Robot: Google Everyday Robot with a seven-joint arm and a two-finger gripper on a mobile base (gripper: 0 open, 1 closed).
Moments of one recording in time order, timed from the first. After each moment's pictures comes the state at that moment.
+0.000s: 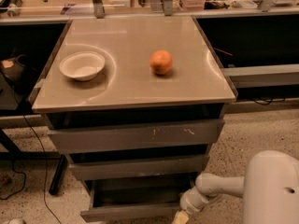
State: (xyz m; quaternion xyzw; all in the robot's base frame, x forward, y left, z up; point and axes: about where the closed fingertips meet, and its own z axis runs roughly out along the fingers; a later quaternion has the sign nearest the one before) arm 0.419 -0.127 0.213 -0.50 0.82 0.26 0.09
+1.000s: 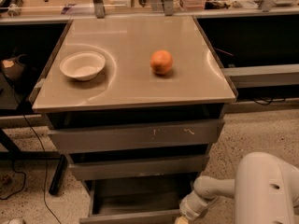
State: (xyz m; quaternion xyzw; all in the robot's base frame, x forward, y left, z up) arm 0.398 -0.123 0.184 -0.50 0.81 0.29 0.04
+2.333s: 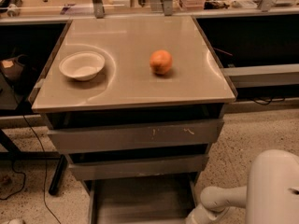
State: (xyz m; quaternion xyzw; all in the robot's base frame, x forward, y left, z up) arm 0.317 -0.137 0.222 -0.46 0.83 0.31 -0.02
